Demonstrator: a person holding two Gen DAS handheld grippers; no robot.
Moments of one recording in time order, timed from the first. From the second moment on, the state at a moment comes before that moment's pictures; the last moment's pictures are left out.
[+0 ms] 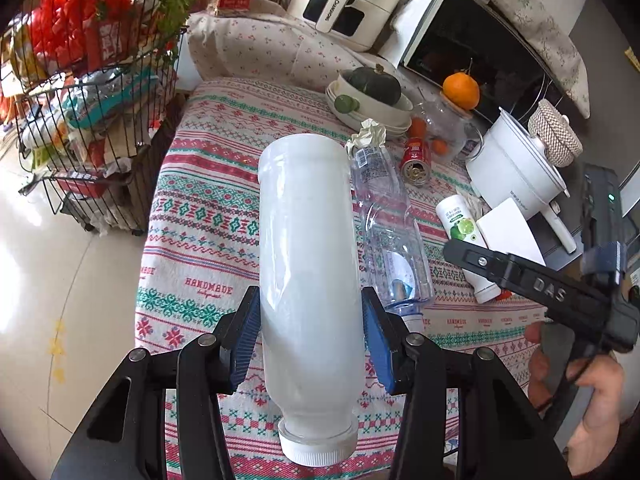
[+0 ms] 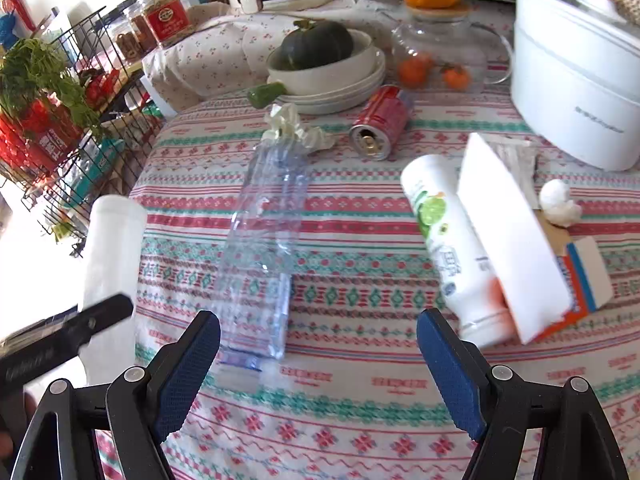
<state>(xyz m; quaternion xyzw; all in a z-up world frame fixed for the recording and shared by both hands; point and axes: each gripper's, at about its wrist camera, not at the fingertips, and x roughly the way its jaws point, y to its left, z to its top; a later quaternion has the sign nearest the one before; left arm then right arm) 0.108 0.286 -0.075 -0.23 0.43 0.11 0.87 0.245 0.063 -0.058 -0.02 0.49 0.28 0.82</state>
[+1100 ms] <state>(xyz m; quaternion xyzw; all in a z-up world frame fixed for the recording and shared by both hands) 0.101 0.220 -0.059 -0.18 0.42 0.04 0.89 0.216 0.043 -0.059 0.01 0.50 0.33 0.80</state>
